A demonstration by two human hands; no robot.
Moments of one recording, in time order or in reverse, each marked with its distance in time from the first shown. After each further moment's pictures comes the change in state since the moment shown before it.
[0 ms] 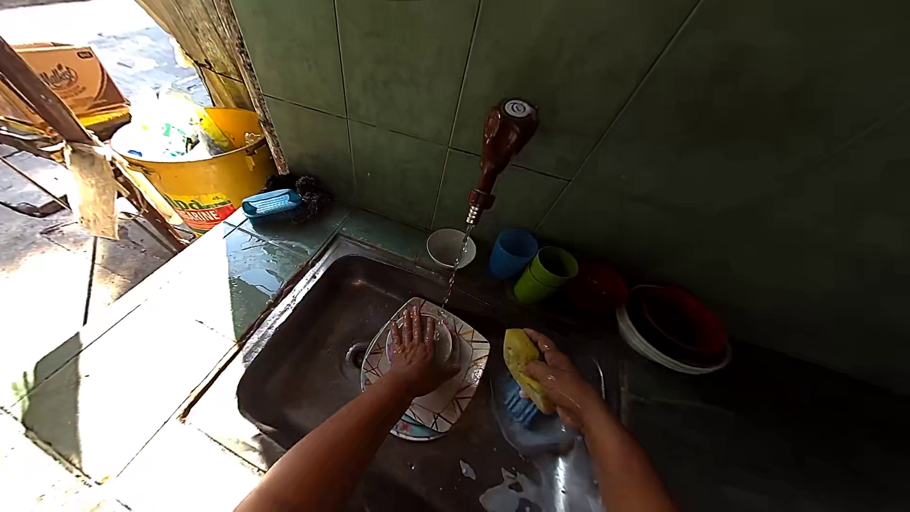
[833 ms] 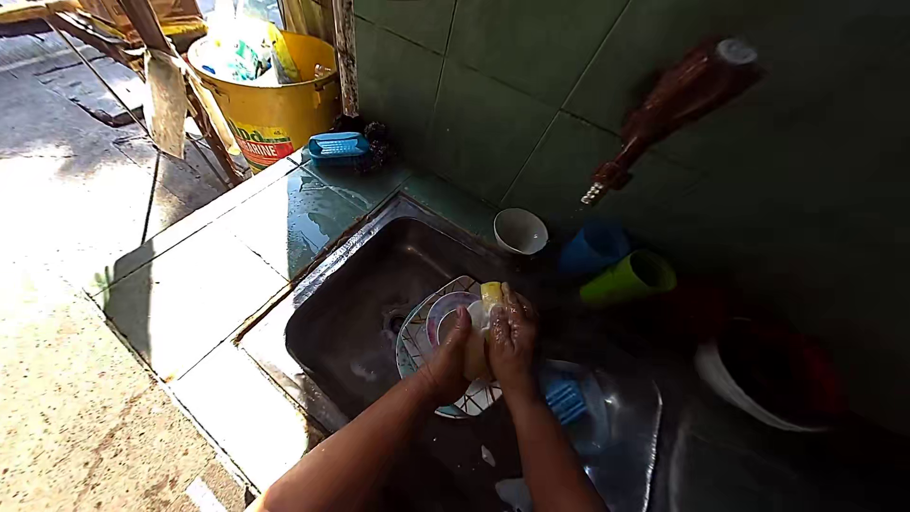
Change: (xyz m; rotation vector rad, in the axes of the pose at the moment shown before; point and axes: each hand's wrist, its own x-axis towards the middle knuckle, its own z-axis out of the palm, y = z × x) left_hand -0.060 0.011 -0.014 -1.835 0.003 -0.051; right_hand 0.022 -0.023 0.139 -0.235 0.358 -0.846
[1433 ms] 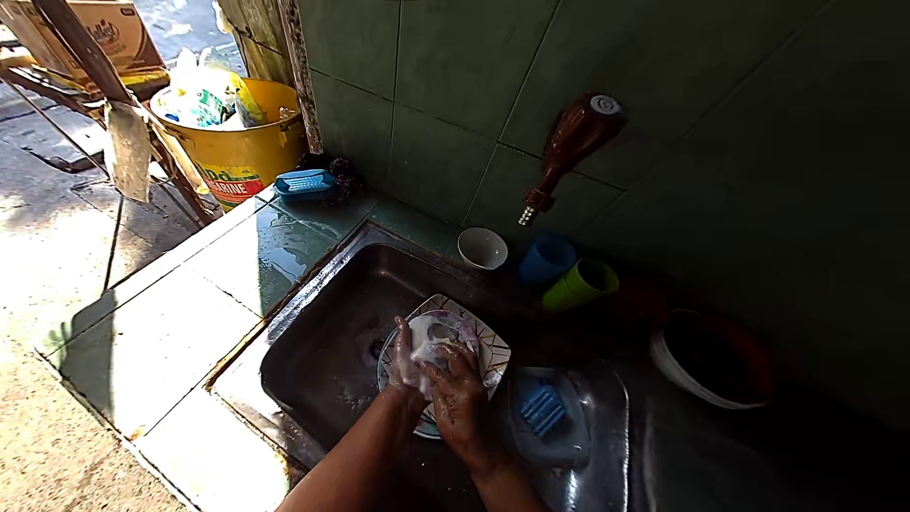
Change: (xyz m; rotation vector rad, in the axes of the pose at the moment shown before) left_hand 0.015 -0.003 -0.006 -0.478 0.205 0.157; right_hand -0.050 -0.008 0.007 0.064 -0.007 -0.331
